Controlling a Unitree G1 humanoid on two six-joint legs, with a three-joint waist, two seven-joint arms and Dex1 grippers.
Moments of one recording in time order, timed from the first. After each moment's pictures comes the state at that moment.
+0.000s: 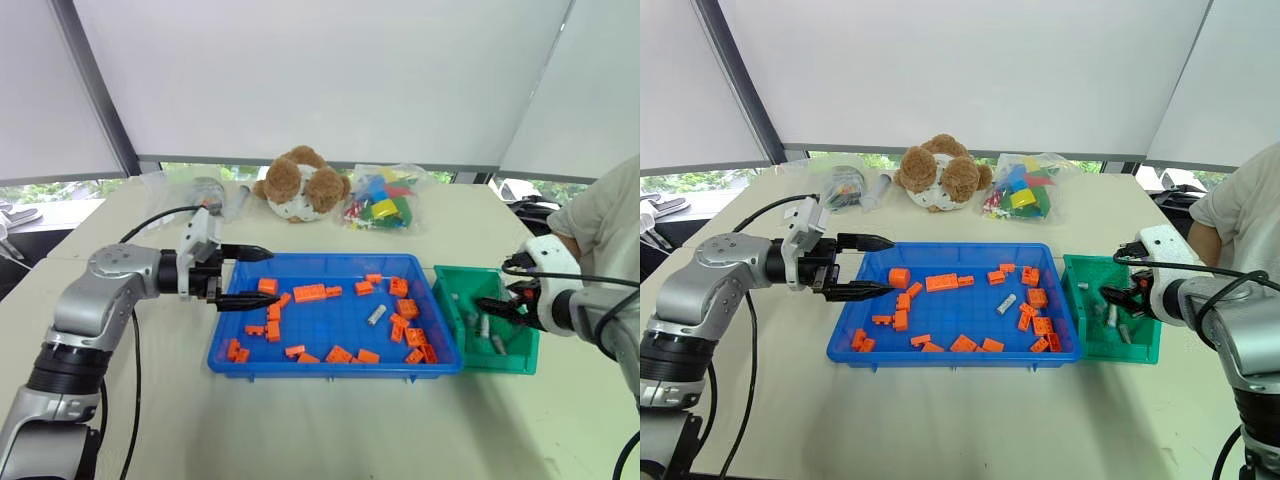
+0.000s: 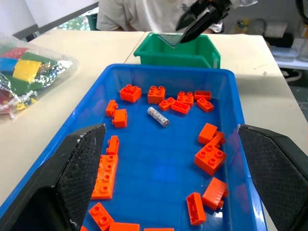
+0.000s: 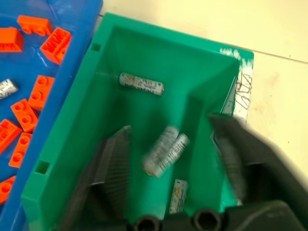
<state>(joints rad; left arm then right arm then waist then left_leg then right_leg) -0.69 0.77 0.01 0.04 -0.52 0.44 -1.33 -0.44 -0.92 -0.25 -0.34 0.35 1.28 0.55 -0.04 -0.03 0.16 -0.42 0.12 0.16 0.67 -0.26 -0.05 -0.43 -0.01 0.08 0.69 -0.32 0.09</state>
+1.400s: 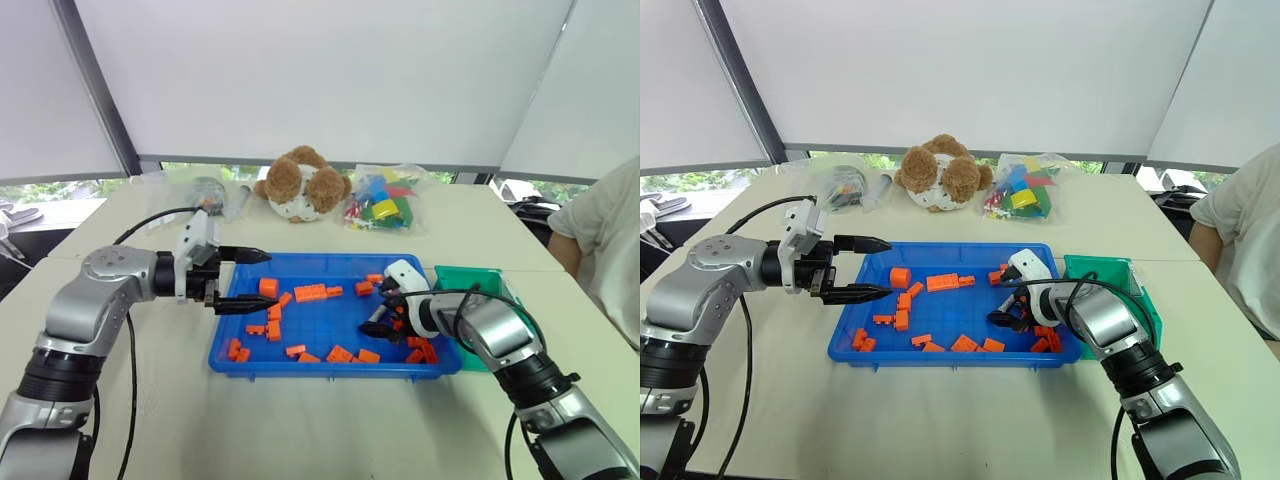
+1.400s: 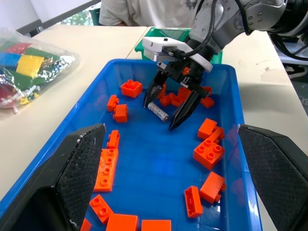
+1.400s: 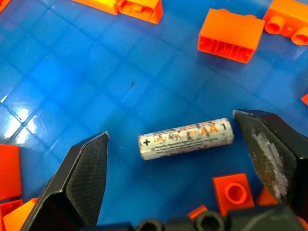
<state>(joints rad) -0.66 0.79 0.03 -0.02 -0.53 0.48 -1.29 -0.70 -0.59 0.28 0.06 0.24 0.96 0.68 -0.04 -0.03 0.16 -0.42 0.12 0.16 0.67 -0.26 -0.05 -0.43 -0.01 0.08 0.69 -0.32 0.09</state>
